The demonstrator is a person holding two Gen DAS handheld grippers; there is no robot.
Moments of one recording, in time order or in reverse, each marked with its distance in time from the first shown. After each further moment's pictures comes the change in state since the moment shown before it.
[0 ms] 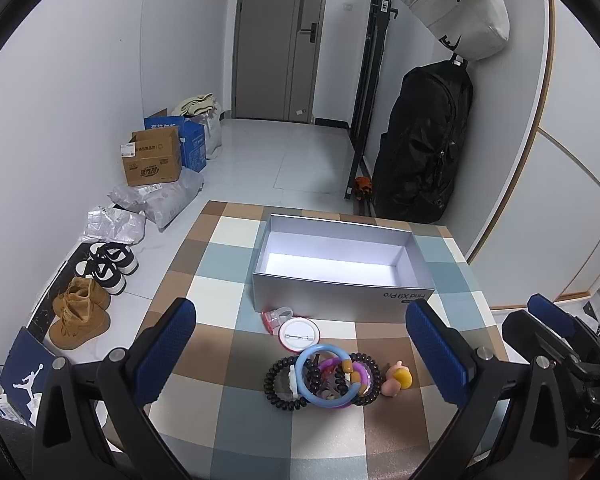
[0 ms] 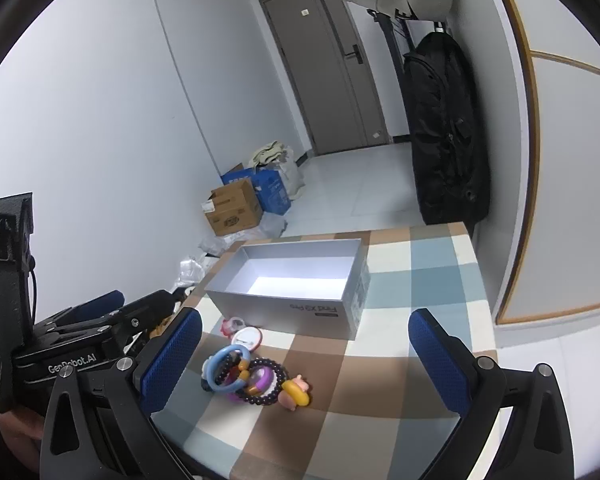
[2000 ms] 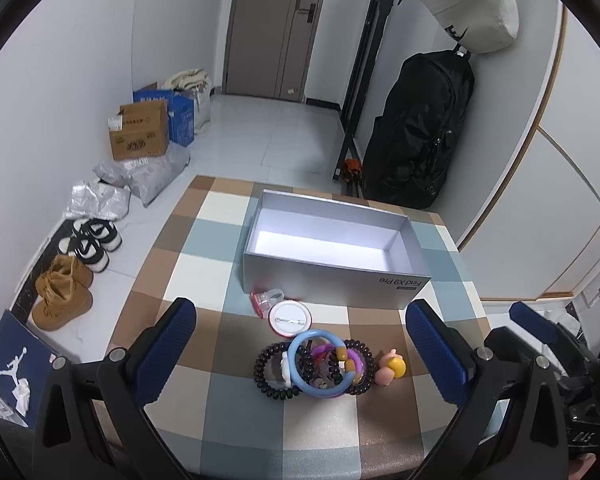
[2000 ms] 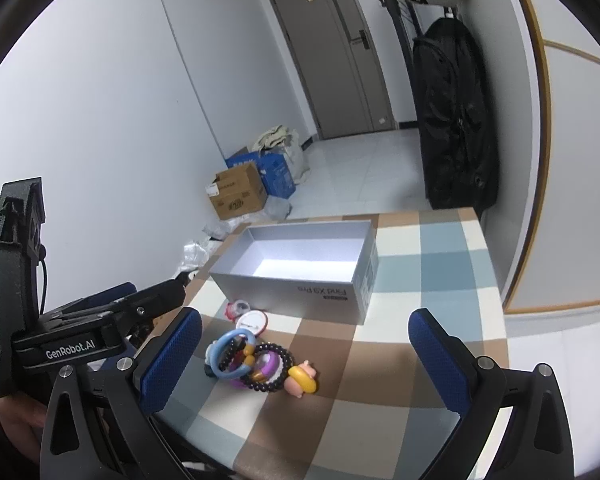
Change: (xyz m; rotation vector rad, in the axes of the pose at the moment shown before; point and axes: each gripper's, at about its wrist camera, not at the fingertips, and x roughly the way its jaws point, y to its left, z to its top) left arm 0.015 0.012 0.001 -0.054 0.100 -0.071; right arm 0.012 0.005 -0.005 -0.003 0.080 0.016
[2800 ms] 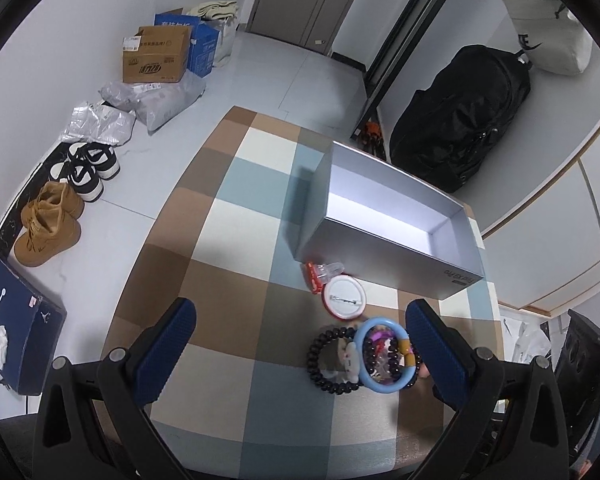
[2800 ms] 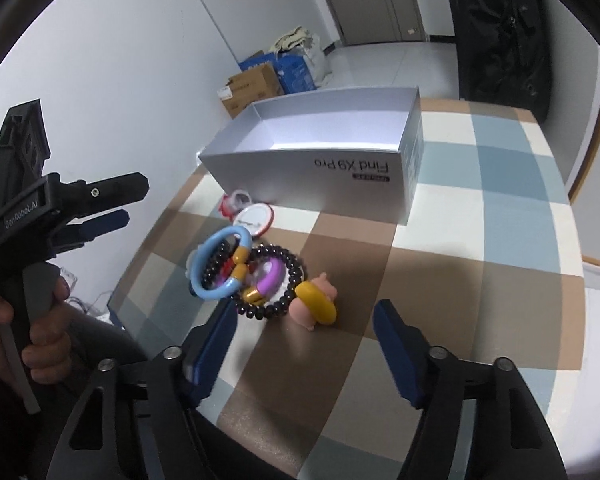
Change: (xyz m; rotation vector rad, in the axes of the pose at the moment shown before) left arm 0.037 0.060 0.004 -0.173 0.195 -0.048; right arm 0.070 0.002 -0.038 -0.027 0.357 0.088
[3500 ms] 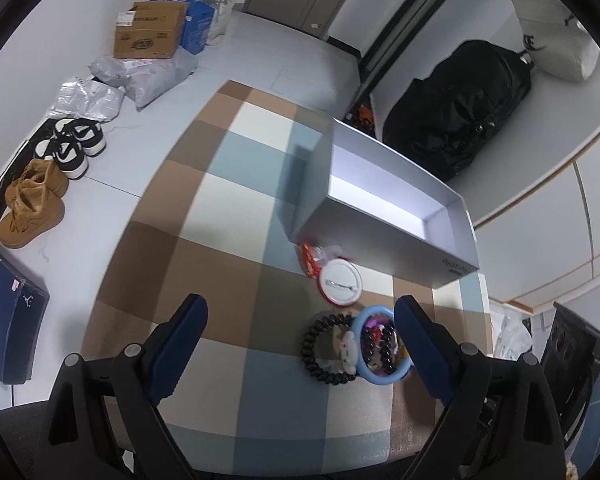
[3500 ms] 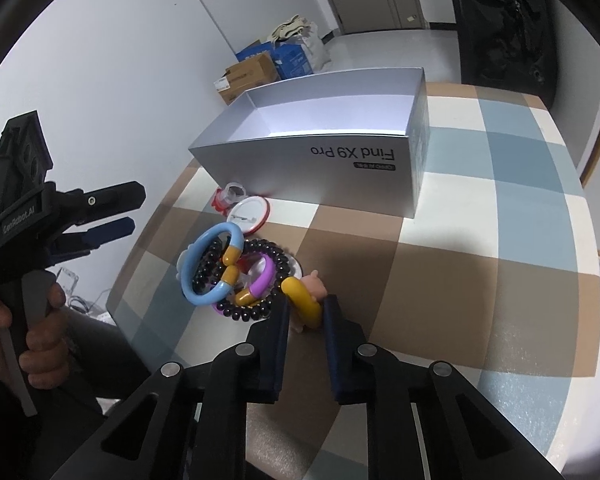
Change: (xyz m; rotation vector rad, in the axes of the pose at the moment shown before) left arm 0.011 0.010 -0.001 -0.024 0.074 -0.080; right arm 0.010 -0.006 0.005 0.021 0.034 0.000
